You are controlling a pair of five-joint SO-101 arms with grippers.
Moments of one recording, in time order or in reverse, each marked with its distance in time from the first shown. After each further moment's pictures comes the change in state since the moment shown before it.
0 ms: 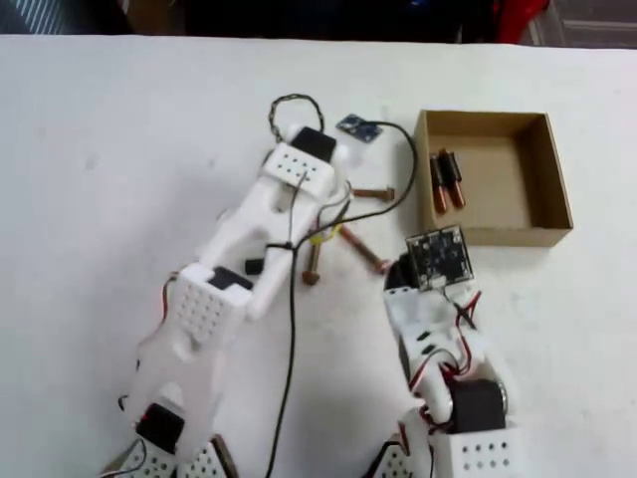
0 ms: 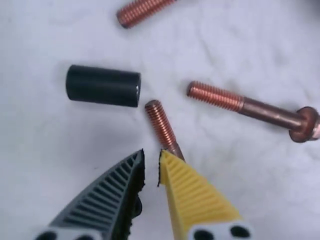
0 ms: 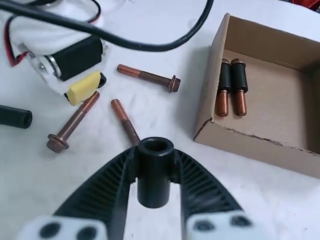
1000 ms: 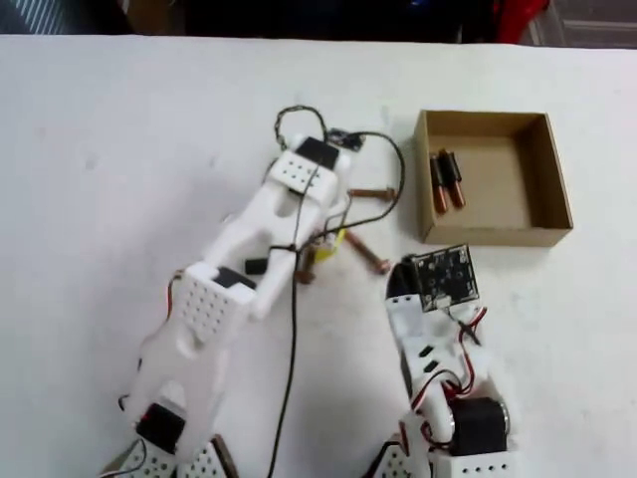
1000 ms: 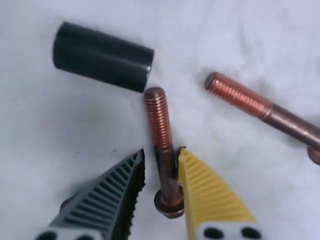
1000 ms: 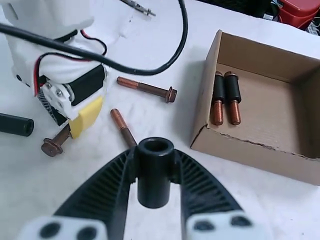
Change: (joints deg) left arm 0.3 2.0 4.7 -0.5 10.4; right arm 0.1 -9.5 2.9 2.6 0.0
